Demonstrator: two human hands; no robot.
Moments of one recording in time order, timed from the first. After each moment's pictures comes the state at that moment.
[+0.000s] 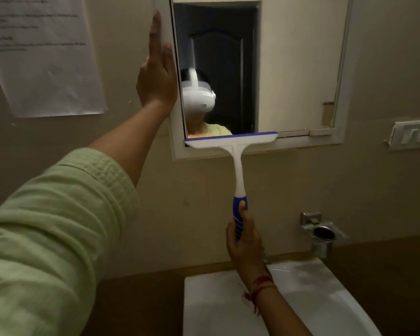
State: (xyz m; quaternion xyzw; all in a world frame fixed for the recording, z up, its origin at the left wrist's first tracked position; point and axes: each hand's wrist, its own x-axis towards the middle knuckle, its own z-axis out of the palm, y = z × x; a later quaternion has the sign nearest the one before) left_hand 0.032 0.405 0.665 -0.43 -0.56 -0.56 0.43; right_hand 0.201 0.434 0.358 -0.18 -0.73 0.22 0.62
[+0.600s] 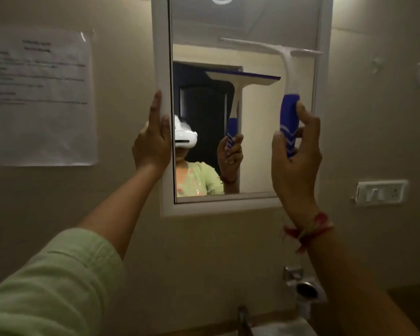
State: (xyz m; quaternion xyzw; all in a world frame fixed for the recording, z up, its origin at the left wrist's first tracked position) left_hand 0.035 0.402 0.666 -0.43 -0.58 -0.56 0.41; right_hand 0.274 0.457 0.639 -0.08 -0.61 0.13 0.78
